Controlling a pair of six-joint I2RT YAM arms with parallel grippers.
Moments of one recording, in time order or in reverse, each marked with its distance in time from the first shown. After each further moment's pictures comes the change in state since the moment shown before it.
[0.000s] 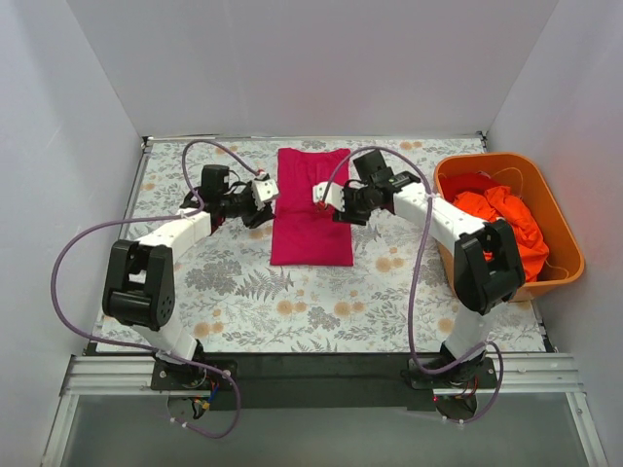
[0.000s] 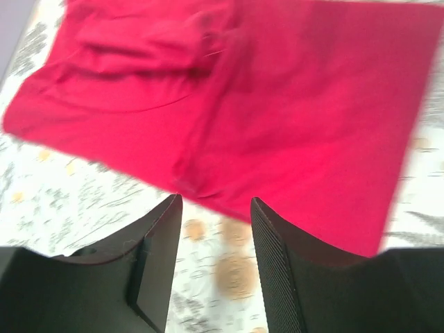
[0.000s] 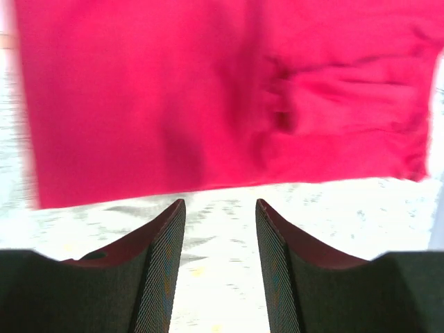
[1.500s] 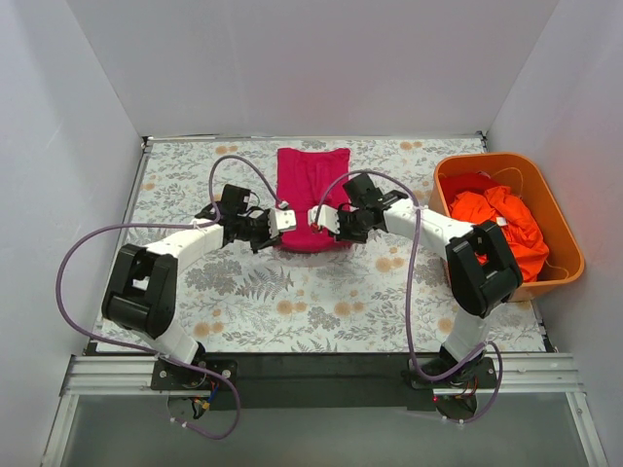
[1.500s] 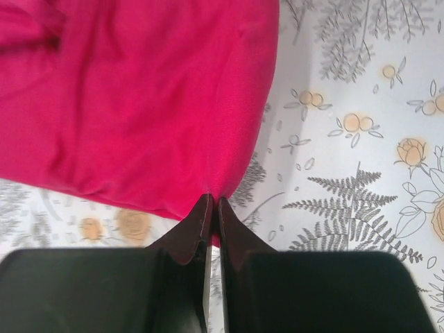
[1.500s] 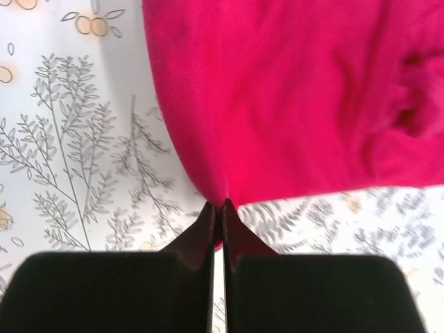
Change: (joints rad) left arm -0.140 -0.069 -0.124 -0.213 -0.076 0.106; right arm 0.098 -0.042 -0.214 0.039 0.079 0.094
